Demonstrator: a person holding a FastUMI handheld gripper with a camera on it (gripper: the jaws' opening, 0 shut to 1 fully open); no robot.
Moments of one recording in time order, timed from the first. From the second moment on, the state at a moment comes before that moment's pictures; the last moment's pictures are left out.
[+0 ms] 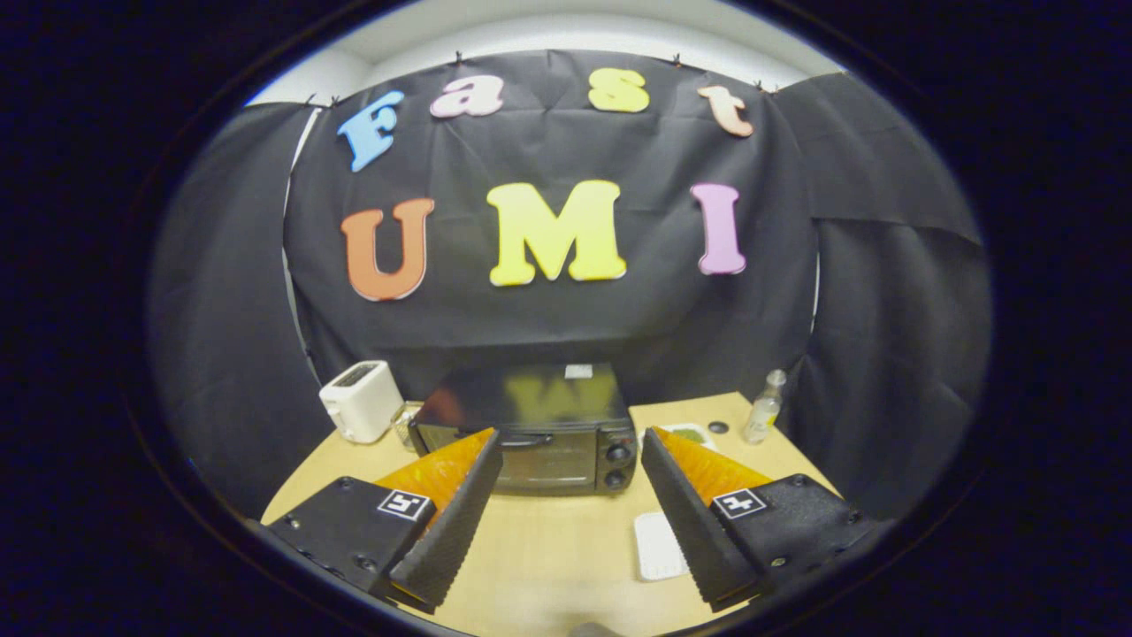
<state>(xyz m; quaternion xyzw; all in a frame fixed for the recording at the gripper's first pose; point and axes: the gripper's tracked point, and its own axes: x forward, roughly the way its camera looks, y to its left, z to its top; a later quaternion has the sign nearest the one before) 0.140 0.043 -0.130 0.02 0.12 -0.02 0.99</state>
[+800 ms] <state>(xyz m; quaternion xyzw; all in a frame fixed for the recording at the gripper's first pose) 0.062 -0.057 0.040 -0.04 0.00 -0.05 1.00</state>
